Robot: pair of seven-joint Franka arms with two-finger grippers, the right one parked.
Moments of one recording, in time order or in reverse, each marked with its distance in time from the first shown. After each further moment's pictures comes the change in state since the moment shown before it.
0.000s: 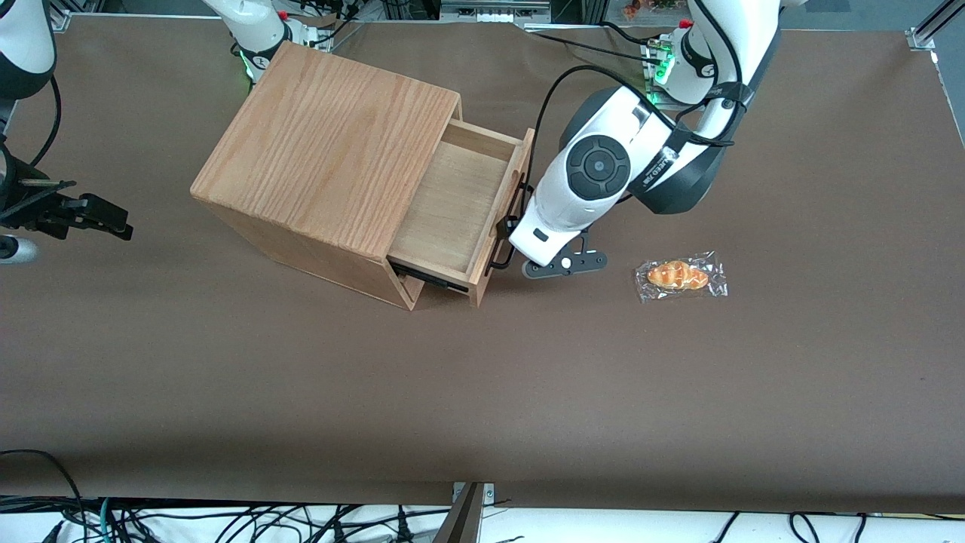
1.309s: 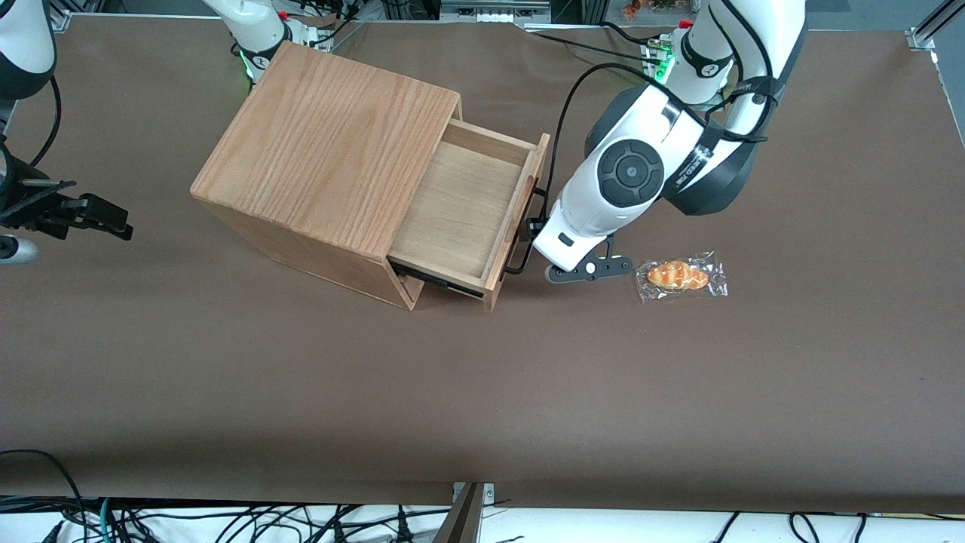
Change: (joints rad) arm 0.042 -0.039 0.003 0.002 0.005 -0.063 0.049
